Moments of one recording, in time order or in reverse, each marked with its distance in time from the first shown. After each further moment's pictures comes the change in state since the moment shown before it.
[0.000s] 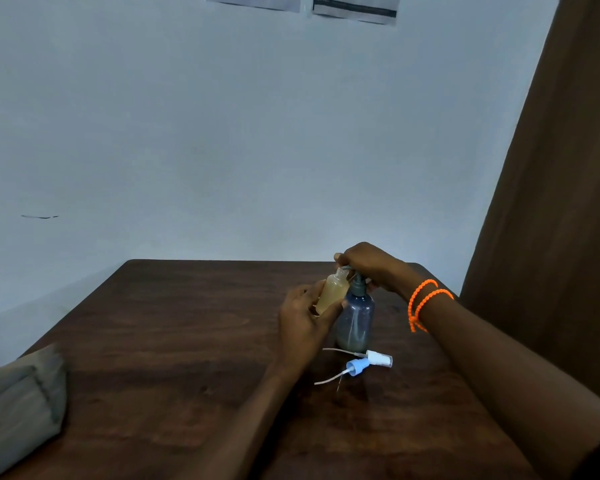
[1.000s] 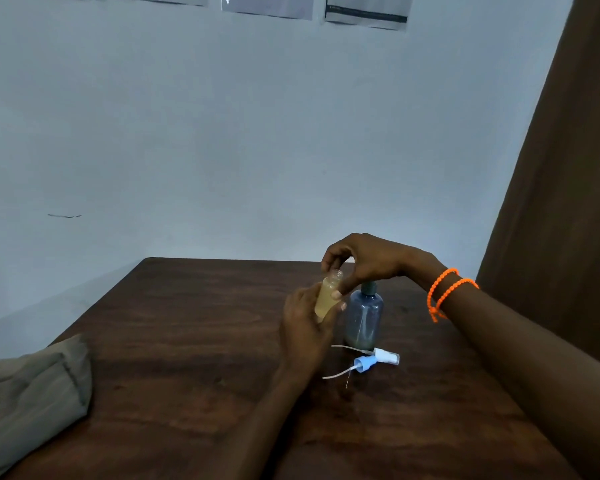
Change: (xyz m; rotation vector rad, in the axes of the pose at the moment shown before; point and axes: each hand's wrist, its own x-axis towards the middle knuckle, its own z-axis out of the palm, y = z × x) left_hand -0.019 0.012 -0.016 0.129 0.087 -0.046; right_hand -0.031 -0.030 -0.020 -0.525 -0.282 -0.635
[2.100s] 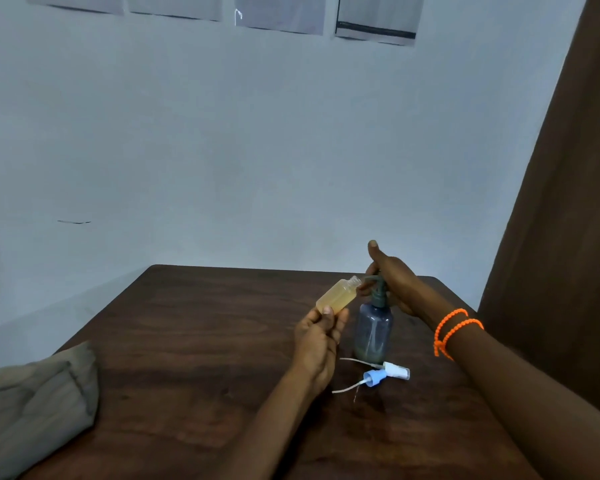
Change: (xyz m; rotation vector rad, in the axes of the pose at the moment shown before) left_hand 0.012 0.020 0.006 -1.419 -0.012 -0.926; right_hand 0.008 0.041 0.040 0.929 0.477 0.588
